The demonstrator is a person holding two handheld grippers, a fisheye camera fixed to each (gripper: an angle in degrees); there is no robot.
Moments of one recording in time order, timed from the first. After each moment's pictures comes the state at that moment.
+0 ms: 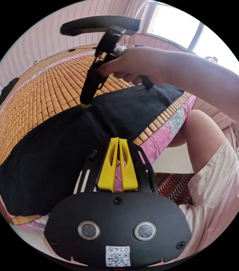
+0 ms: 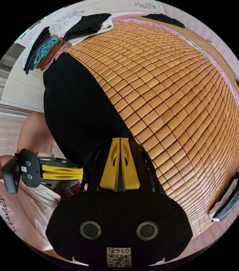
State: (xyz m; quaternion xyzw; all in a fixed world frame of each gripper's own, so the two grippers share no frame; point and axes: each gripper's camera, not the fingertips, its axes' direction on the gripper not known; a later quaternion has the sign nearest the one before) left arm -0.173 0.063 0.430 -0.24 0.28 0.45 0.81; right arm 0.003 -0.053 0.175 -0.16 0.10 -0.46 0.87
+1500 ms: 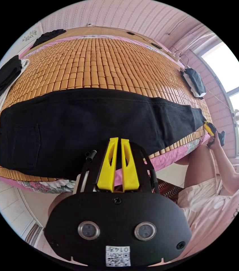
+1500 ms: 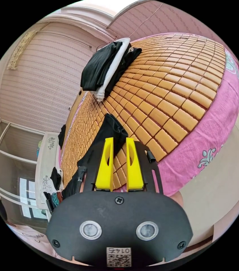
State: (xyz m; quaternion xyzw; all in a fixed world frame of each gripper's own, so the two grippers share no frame) left arm -0.260 -0.031 0.505 -0.34 0.19 0.26 0.88; right arm 0.667 0.138 0.023 0.25 -0.13 0.20 0.94
